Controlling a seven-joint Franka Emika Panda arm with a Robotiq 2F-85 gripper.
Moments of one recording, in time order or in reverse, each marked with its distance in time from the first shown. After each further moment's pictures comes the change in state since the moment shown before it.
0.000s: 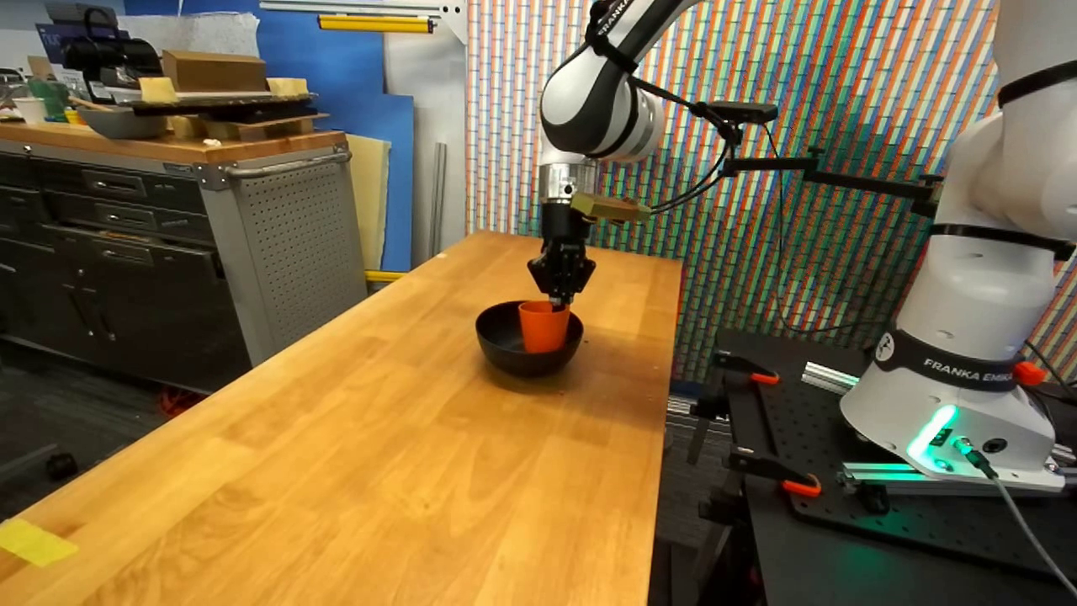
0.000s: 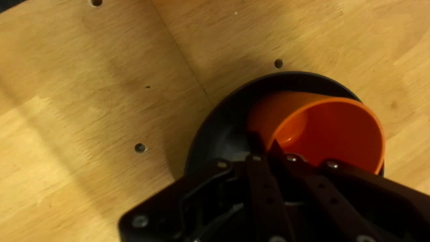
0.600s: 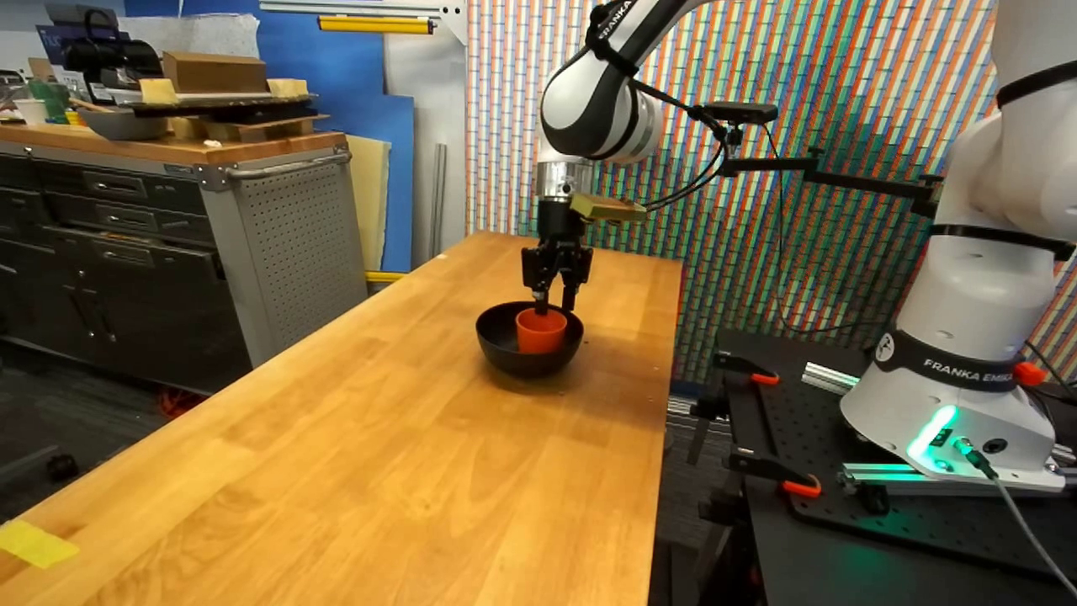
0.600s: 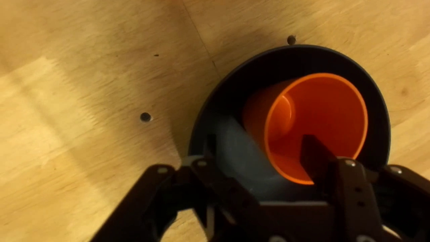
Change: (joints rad) arm -0.001 0.001 -0.002 0.004 -0.044 0.055 -0.025
